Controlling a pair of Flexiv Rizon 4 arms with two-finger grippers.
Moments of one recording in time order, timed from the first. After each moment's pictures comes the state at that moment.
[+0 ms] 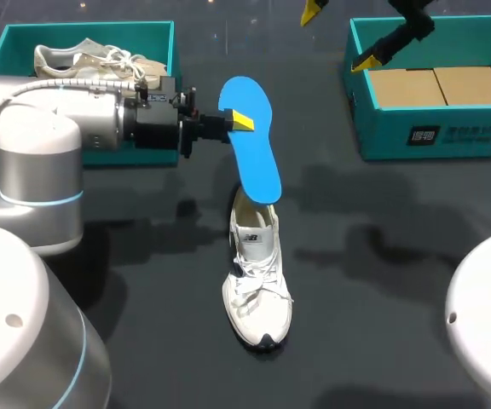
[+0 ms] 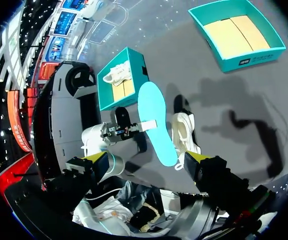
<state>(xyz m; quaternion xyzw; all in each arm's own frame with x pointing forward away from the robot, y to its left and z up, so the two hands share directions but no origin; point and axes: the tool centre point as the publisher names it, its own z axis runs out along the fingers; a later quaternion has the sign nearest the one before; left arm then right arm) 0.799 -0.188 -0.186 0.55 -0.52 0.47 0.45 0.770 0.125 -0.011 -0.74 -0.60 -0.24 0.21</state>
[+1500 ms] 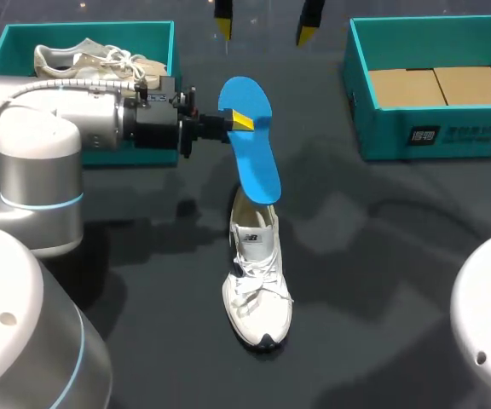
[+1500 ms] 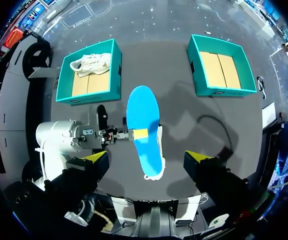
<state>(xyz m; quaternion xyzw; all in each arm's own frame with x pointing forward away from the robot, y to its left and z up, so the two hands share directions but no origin) 0.799 -0.187 -0.186 0.55 -0.52 0.47 0.45 0.789 0.204 -0.019 -0.72 -0.69 -0.06 0.01</state>
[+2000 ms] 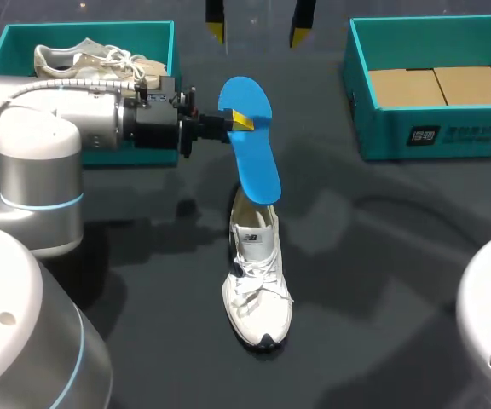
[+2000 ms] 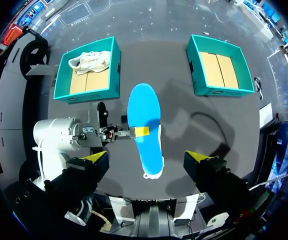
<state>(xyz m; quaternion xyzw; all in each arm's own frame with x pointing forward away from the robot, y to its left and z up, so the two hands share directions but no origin) 0.799 -0.187 -0.186 0.55 -0.52 0.47 0.45 0.784 0.211 -0.020 -0.72 -0.70 -0.05 0.00</state>
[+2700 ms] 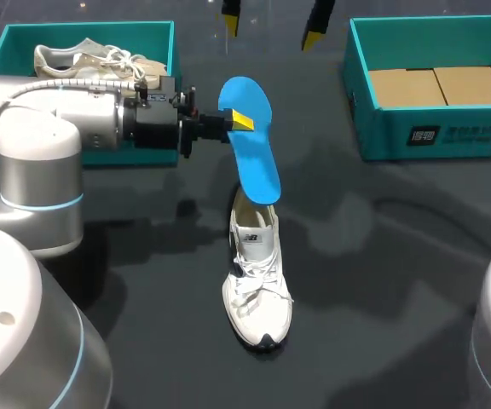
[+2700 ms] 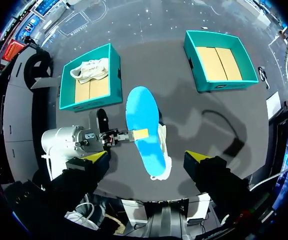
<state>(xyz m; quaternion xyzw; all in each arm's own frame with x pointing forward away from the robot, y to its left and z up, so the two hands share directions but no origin) 0.799 -0.187 -0.186 0.55 -0.52 0.47 0.45 0.787 0.193 -0.019 -0.74 -0.66 -0.09 0.03</state>
